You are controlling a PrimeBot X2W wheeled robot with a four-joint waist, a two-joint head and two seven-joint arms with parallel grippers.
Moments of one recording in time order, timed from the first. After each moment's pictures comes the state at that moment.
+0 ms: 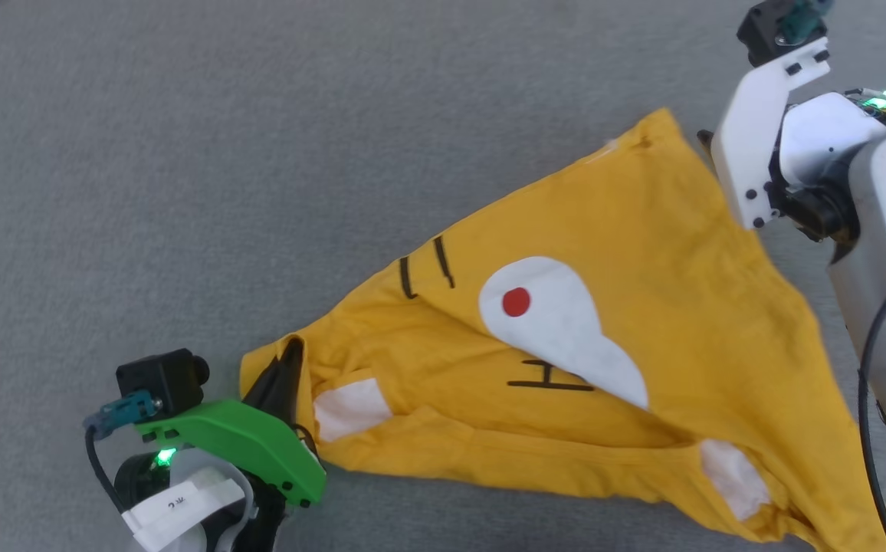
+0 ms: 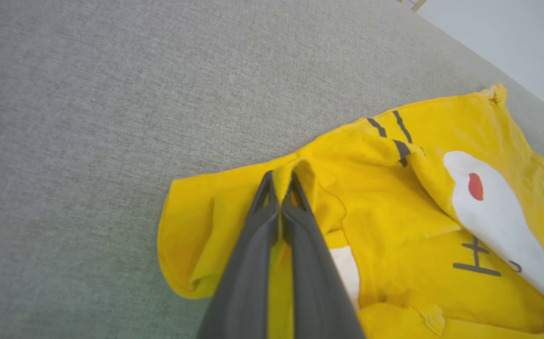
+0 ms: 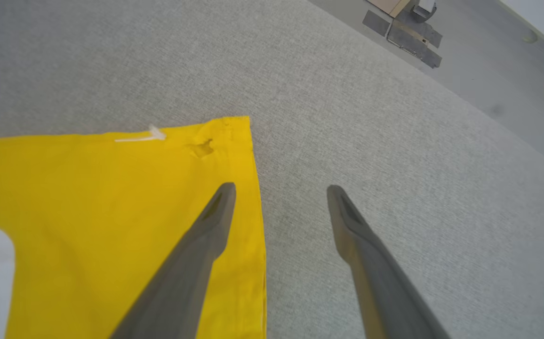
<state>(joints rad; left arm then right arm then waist) -0.01 0.22 -0.23 -0.27 -0.63 0.24 0.28 -0.87 -0.29 0.26 0.41 0.19 0.13 0.86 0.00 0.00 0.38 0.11</state>
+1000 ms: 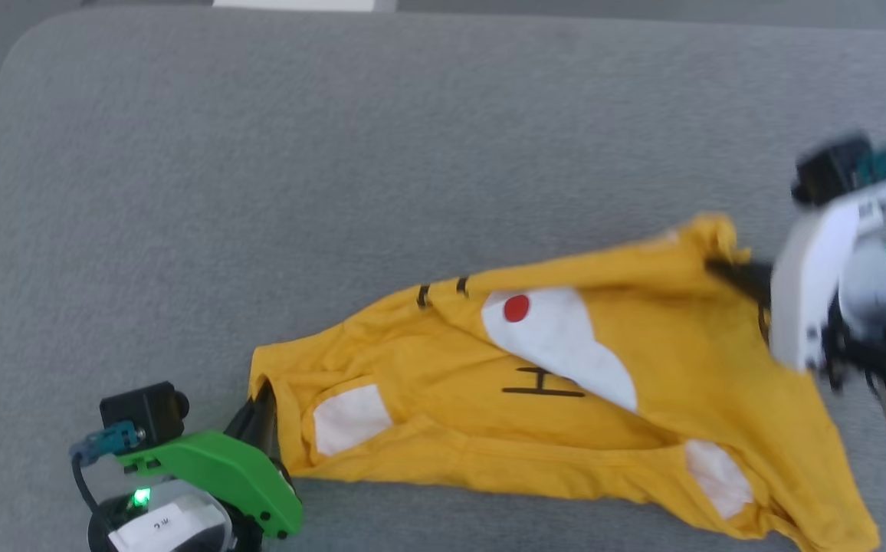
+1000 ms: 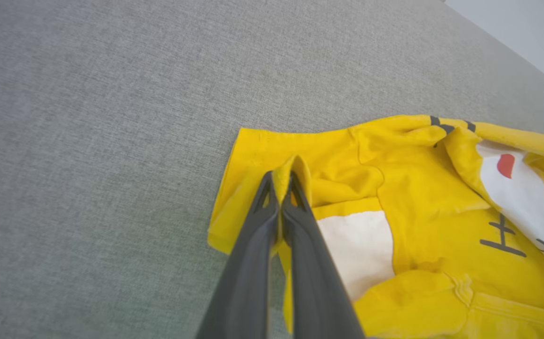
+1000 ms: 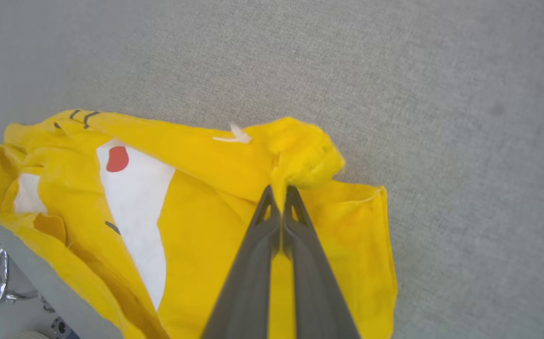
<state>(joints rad) 0.06 0.25 -0.21 -0.26 -0.63 0.26 0.30 -0.50 -0.42 0.19 0.07 0.68 0.13 0.90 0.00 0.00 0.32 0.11</state>
